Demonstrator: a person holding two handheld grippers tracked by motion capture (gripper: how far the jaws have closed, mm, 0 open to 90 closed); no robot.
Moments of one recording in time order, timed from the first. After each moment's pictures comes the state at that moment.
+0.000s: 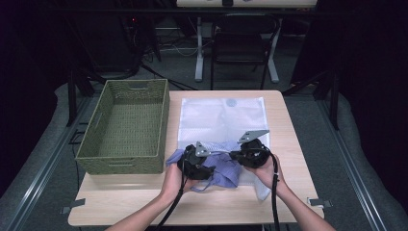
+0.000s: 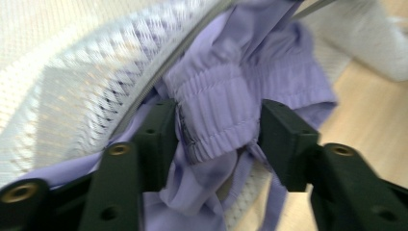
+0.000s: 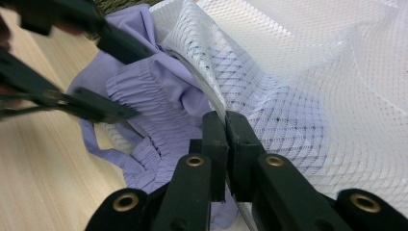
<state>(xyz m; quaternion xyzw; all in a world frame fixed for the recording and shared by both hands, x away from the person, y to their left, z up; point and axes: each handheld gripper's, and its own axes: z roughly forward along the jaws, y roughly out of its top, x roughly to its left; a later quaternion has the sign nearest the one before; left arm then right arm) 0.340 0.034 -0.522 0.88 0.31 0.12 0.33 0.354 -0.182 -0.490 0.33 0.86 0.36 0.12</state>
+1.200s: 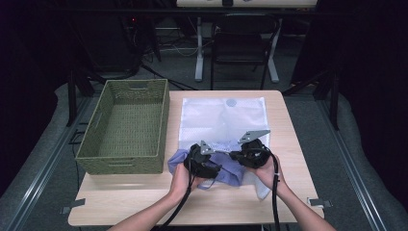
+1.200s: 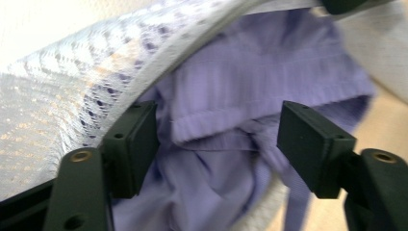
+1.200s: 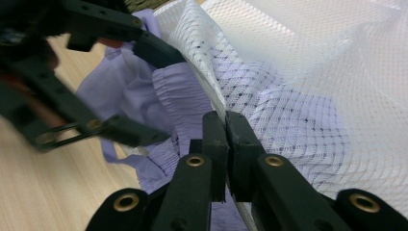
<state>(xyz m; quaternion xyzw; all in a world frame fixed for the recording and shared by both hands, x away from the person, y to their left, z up) 0.346 0.022 -0.528 0.87 0.32 0.12 0.36 0.353 -0.184 -0.489 0.34 0.86 0.37 0.12</state>
